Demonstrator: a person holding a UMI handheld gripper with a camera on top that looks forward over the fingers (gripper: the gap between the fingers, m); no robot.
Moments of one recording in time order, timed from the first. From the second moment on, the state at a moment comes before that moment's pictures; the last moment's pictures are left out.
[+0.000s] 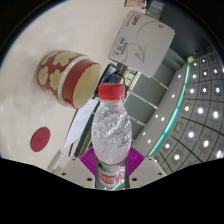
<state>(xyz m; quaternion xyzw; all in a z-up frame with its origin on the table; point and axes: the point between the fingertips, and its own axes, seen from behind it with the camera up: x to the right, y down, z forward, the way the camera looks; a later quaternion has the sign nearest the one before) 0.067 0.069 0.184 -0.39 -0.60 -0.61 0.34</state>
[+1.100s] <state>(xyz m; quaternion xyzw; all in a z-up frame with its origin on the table) 0.127 0.075 0.075 -0.83 -0.07 0.07 0.55</state>
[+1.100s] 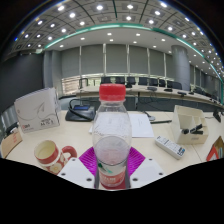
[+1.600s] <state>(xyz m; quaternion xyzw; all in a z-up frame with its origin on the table) 0.142 0.017 0.091 -0.87 -0.04 0.03 0.49</state>
